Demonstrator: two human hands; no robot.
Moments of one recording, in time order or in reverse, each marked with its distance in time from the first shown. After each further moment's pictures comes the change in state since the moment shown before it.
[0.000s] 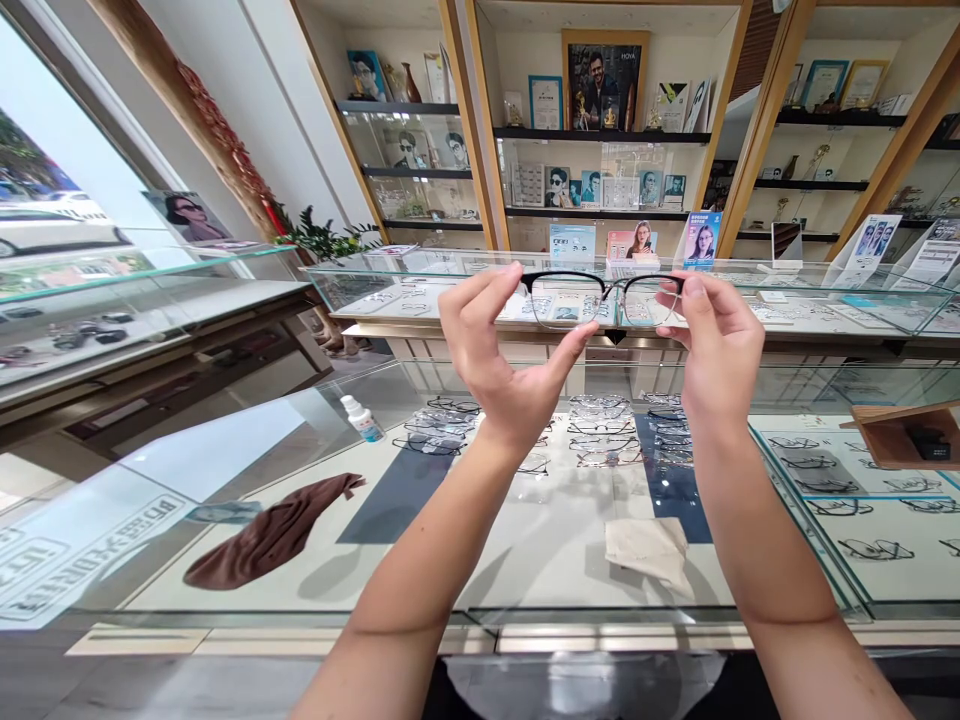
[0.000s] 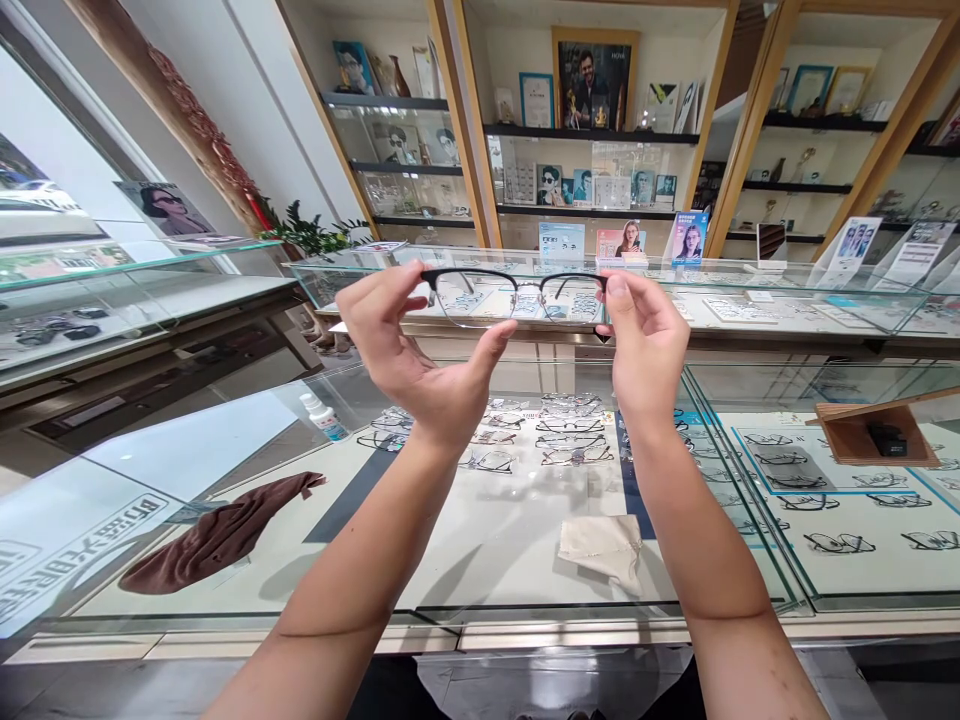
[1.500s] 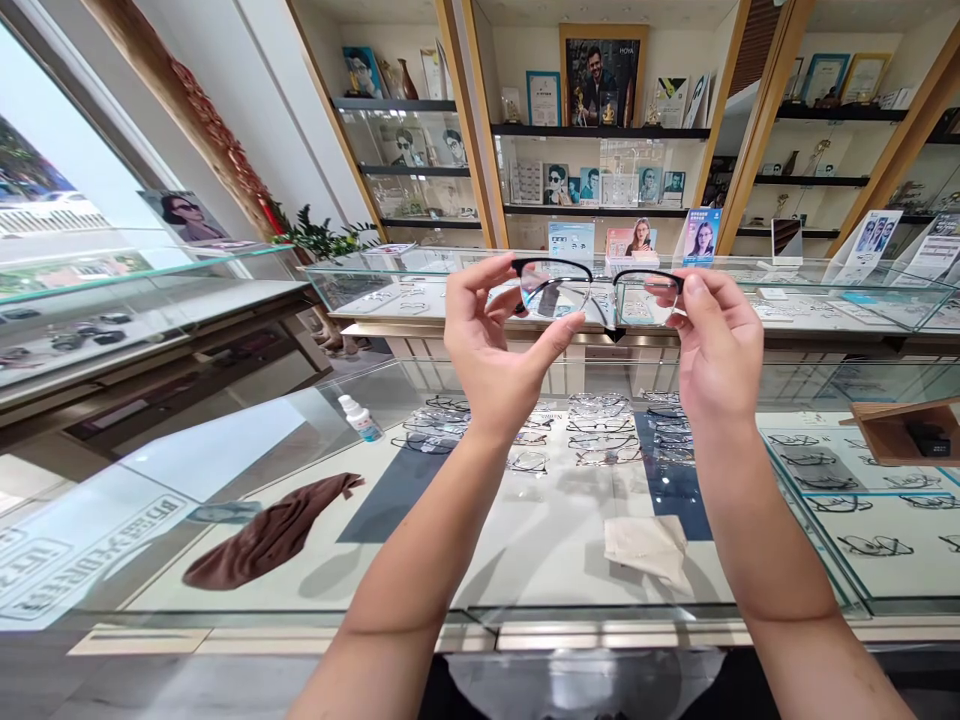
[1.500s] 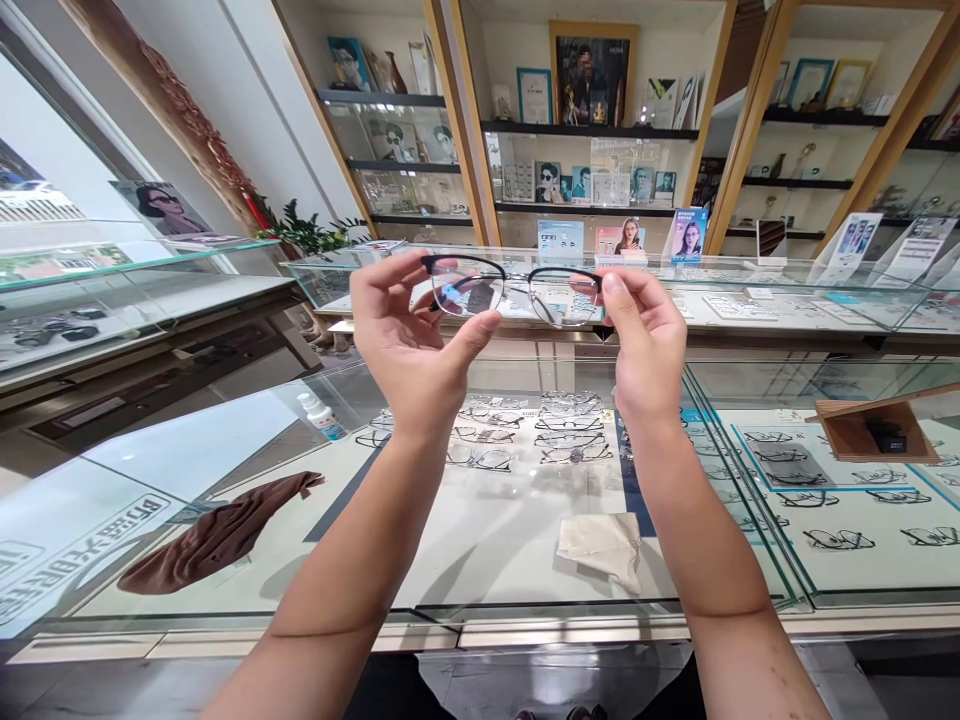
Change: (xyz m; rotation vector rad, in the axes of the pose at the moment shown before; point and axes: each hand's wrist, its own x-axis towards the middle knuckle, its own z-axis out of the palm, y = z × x) left_hand 0.001 -0.016 0.001 -0.298 -0.218 -0.248; right_hand 0.004 -0.005 -0.003 0.049 -0.087 0.035
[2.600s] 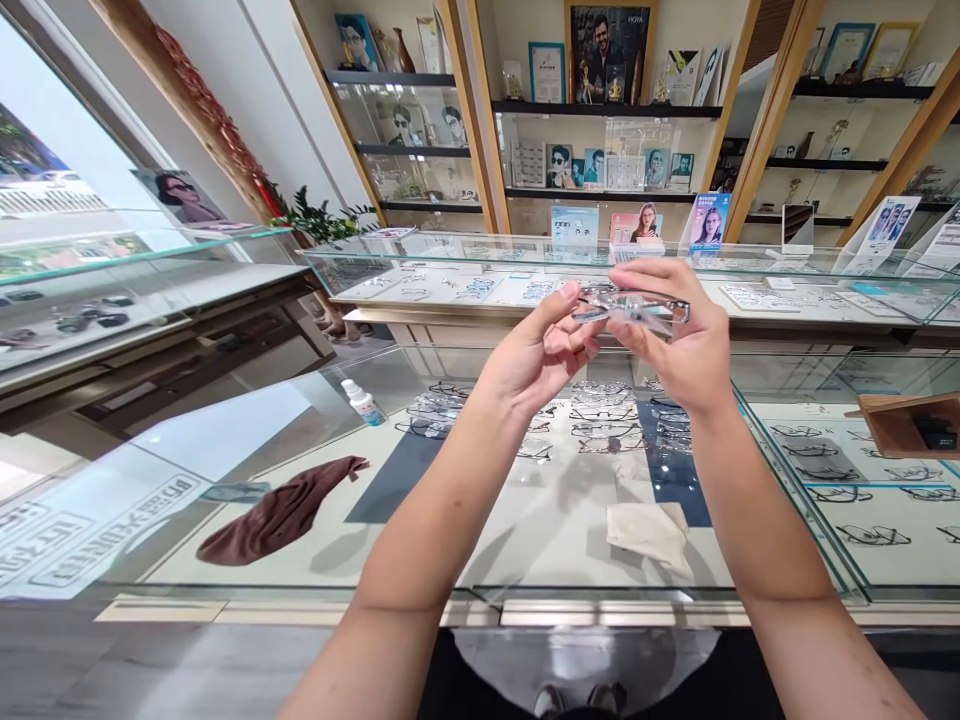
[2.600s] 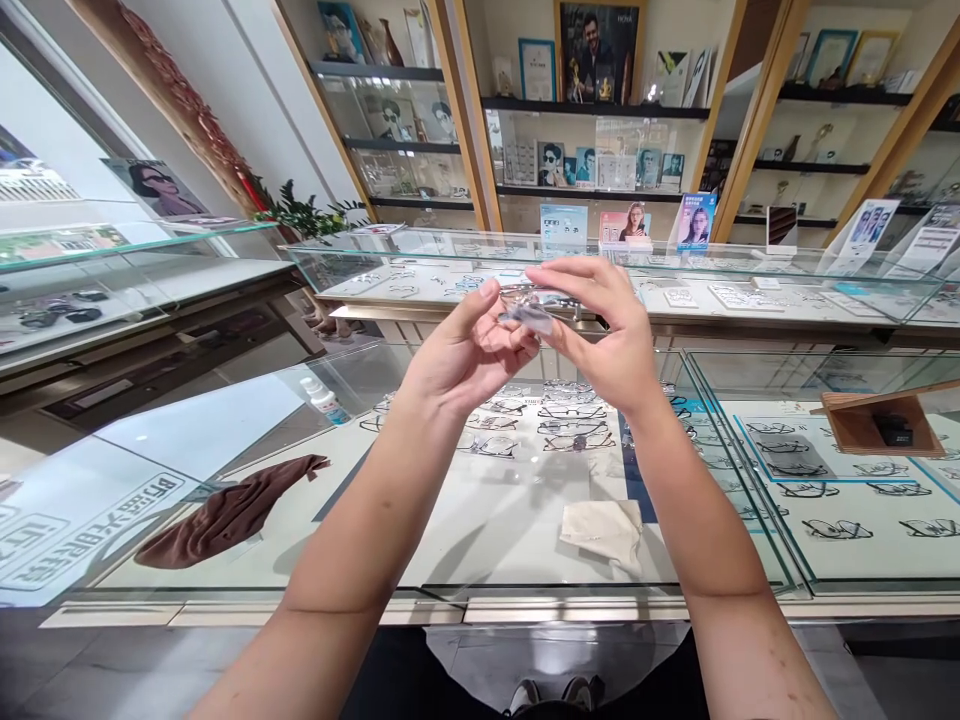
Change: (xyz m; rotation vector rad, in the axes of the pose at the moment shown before) left_hand 0.003 0.019 0.009 -0.909 -0.297 -1.032; right_hand -0.003 0.004 0.006 -0.086 -0.357 -0.271
